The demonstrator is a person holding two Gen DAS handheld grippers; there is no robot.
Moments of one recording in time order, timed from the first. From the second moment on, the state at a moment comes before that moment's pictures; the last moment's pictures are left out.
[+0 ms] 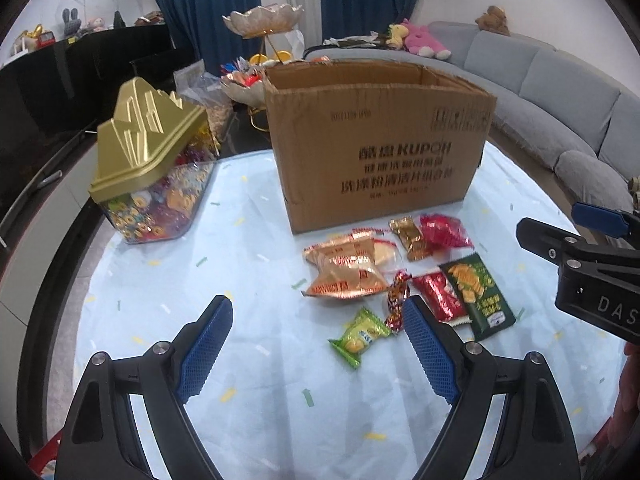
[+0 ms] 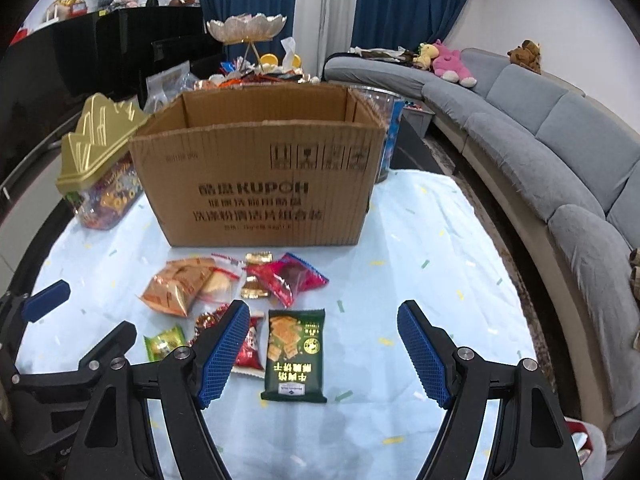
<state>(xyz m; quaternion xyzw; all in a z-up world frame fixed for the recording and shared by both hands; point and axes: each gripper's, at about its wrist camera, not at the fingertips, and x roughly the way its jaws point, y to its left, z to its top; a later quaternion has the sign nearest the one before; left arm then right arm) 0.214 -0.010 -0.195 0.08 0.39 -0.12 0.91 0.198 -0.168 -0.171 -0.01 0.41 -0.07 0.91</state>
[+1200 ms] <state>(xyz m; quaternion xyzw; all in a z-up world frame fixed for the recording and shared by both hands) 0.231 -0.023 -0.258 0.12 0.44 -0.23 0.86 0.223 -0.164 -0.259 0.00 0.50 -0.05 0.86</state>
